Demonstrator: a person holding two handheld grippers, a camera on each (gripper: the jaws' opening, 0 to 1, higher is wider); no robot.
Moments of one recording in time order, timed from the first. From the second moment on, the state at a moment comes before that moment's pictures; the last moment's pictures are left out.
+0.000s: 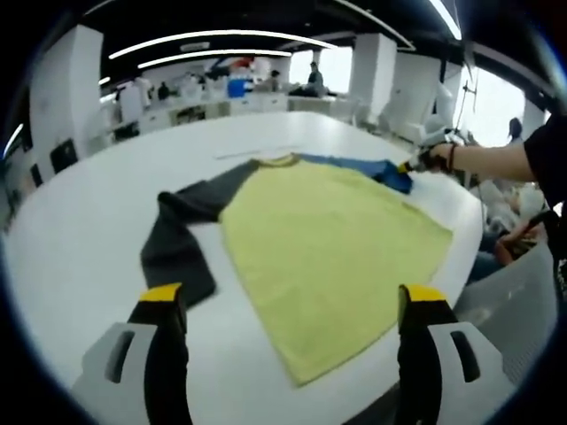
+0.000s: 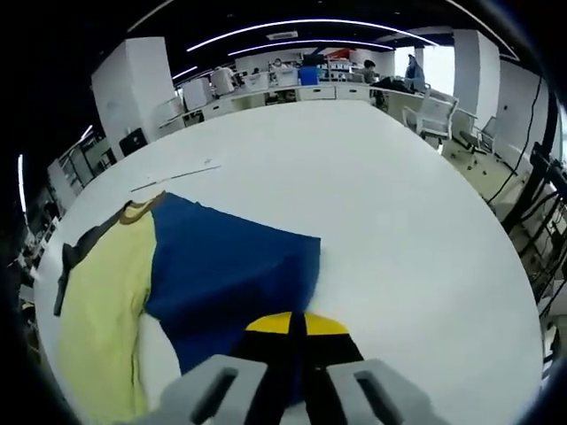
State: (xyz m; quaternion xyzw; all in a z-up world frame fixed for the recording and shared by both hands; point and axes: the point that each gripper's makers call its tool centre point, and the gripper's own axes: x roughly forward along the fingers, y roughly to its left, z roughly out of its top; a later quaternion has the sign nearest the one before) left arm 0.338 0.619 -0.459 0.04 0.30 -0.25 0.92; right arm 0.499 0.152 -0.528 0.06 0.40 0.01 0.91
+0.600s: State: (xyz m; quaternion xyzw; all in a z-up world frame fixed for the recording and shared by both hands) left arm 0.340 0.622 -0.462 0.04 0.30 -0.25 0.92; right arm 0.505 0.120 -0.526 0.05 0.41 -0.01 0.91
